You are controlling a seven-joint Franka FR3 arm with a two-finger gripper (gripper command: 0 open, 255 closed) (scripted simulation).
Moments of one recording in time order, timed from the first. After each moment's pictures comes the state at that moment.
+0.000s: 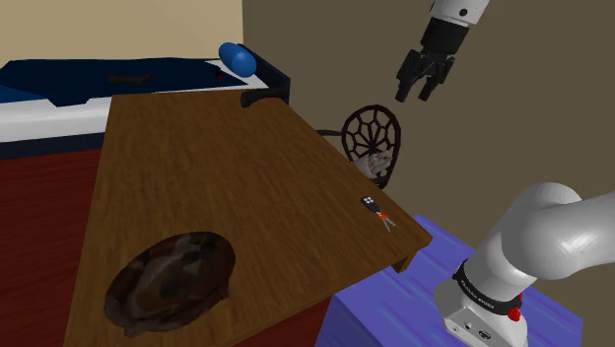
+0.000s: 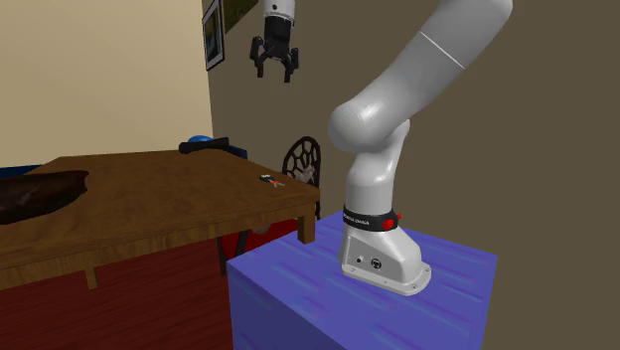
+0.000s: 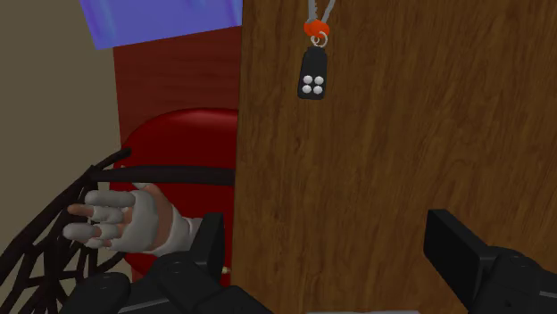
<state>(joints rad) 0.02 -0.75 -0.03 -2.27 0.03 1.62 0.15</state>
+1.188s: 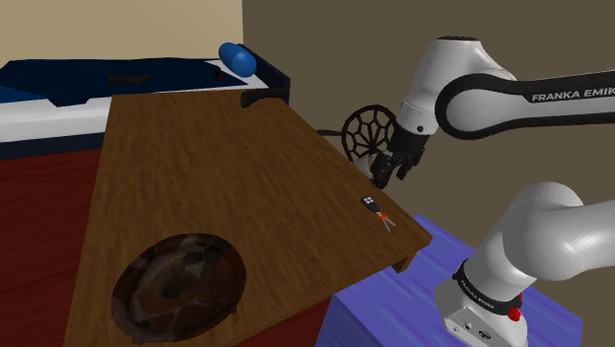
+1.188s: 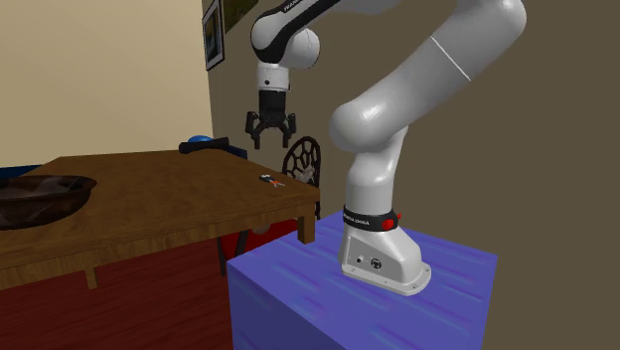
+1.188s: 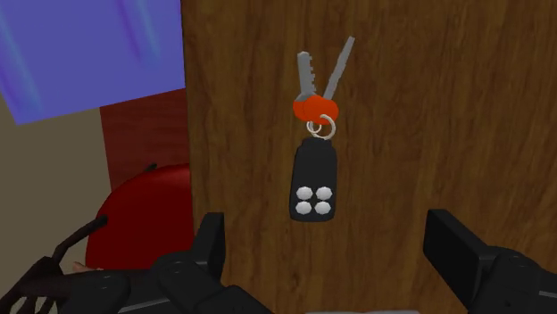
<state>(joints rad) 0.06 -0.86 0.11 -2.84 0.10 2.04 0.30</state>
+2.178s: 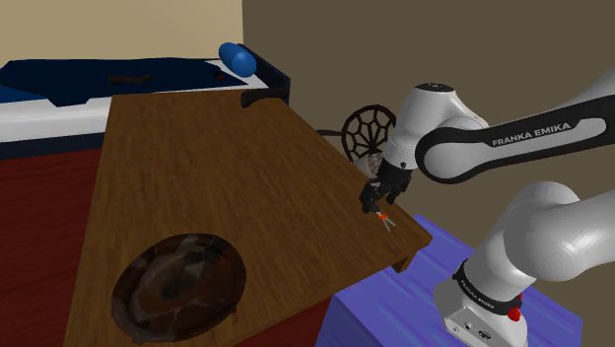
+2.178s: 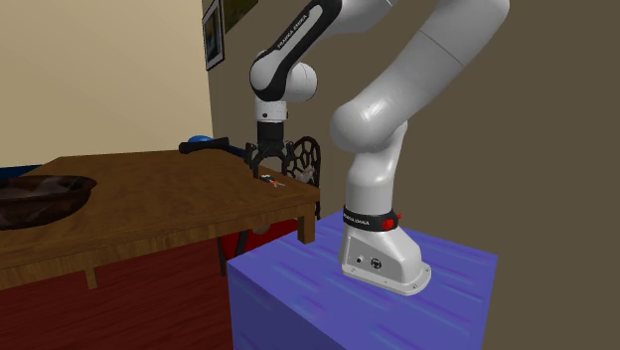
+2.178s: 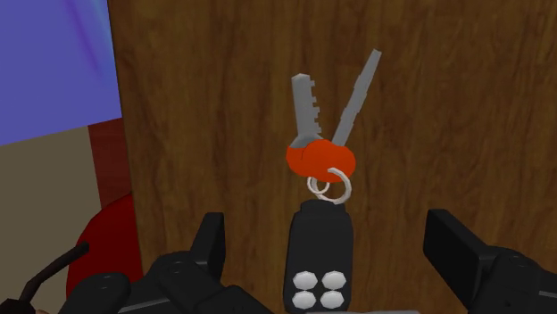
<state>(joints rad) 0.09 -0.73 0.16 -2.99 0.14 2.31 0.34</state>
